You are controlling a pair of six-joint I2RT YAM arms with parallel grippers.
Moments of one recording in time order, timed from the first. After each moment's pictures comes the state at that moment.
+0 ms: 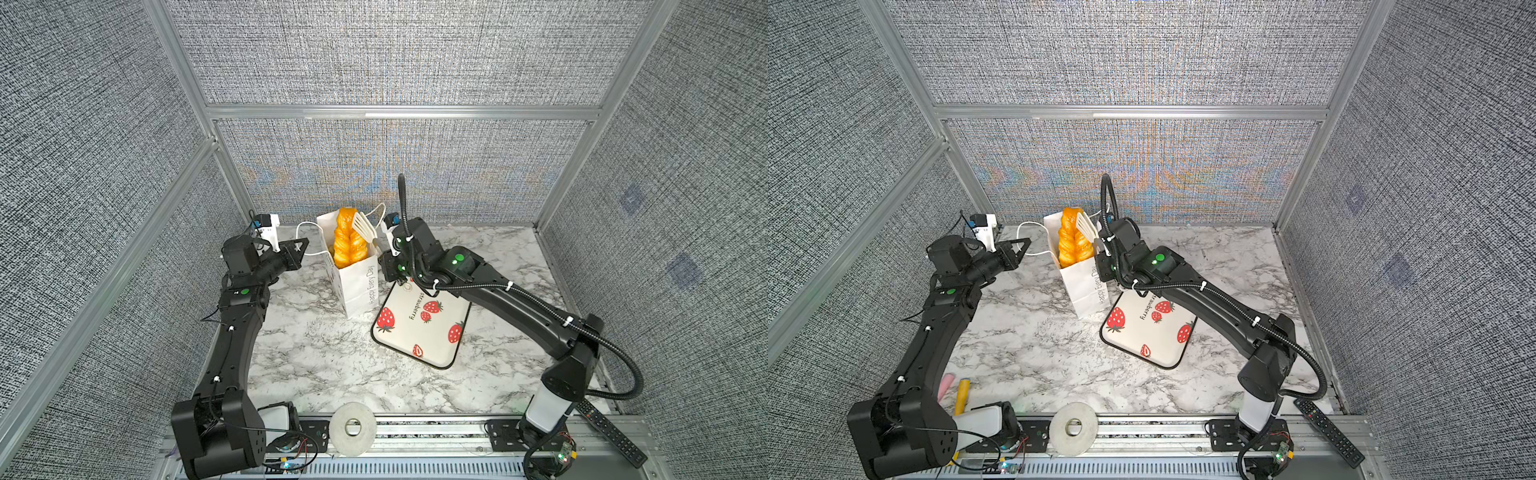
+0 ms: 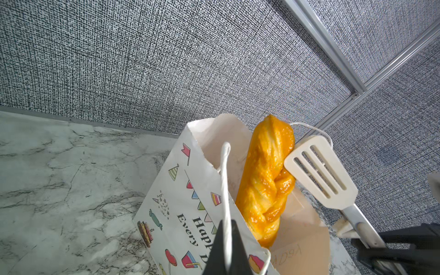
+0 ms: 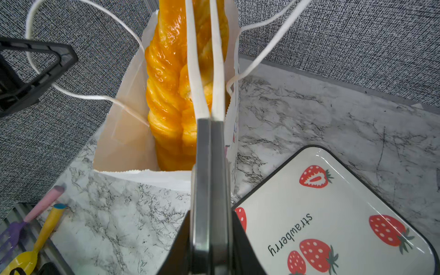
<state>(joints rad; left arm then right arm) 0.13 1.23 0.99 -0.02 0.71 -0.39 0.88 1.75 1.81 -0.70 0.17 0.34</state>
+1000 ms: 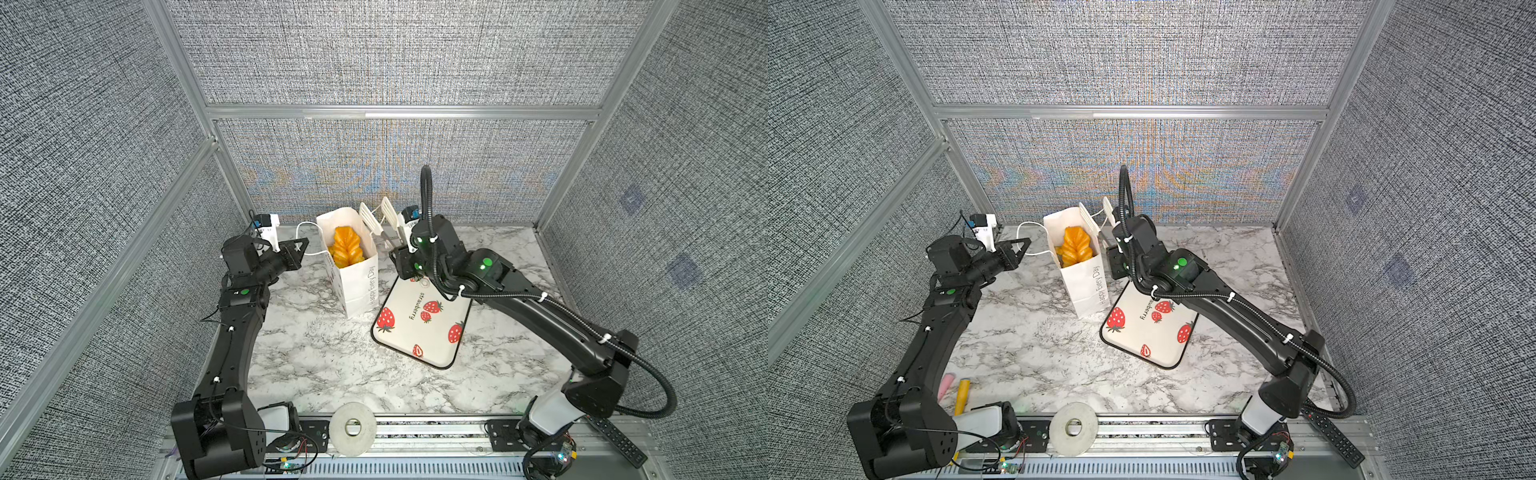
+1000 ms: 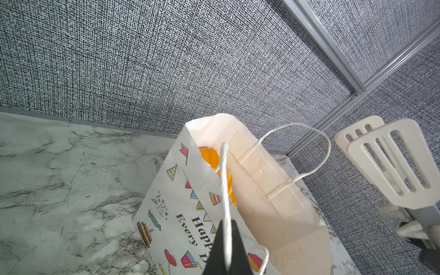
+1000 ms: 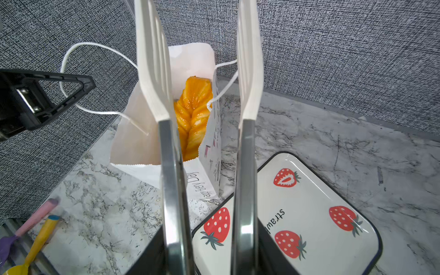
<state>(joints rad) 0.13 1.23 0.99 -0.02 0.71 -0.39 0.87 1.58 1.75 -0.71 0.29 0.32</state>
